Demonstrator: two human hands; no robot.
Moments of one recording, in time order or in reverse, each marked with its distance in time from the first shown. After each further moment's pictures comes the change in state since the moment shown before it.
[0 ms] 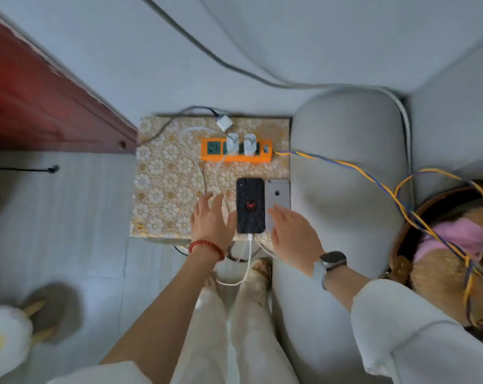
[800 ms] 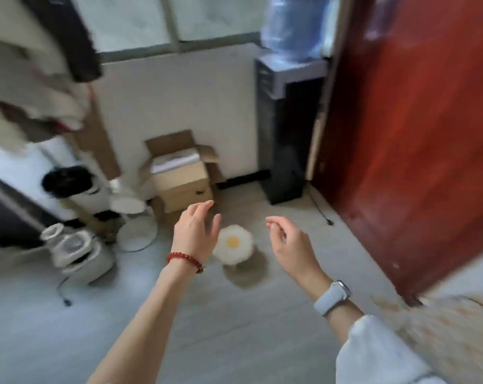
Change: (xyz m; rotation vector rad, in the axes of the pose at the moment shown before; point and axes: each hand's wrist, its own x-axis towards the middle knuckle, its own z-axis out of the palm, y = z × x) left_hand -0.567 -0.425 -0.298 -0.229 1.184 -0.617; right_hand -0.305 -0.628 0.085 0.396 -0.082 -1.026
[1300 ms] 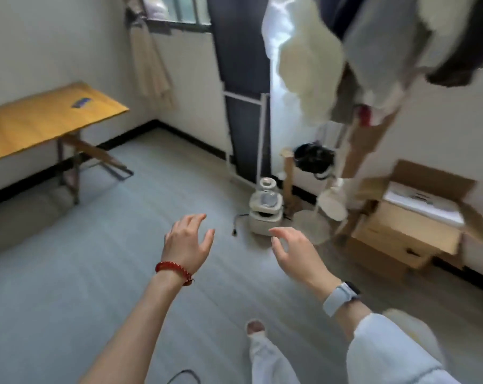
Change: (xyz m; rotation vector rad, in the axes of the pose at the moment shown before) left_hand -0.133 -0.341 -0.272 0.315 0.449 -0.842; right_hand 0.017 -0.225 0.429 -0.242 -0.900 -0.708
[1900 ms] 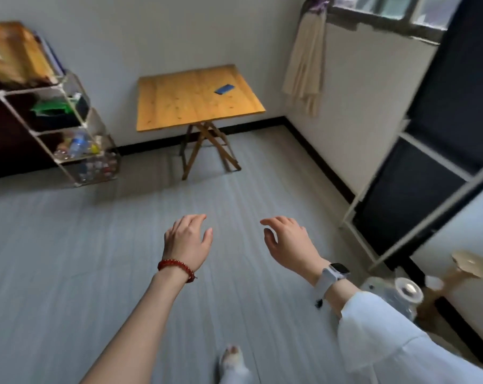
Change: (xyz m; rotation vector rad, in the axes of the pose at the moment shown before) left_hand 0.280 -0.260 -0.087 0.163 0.231 -0.563; right_hand 0.430 -0.220 0.180 -0.170 -0.364 -0.564
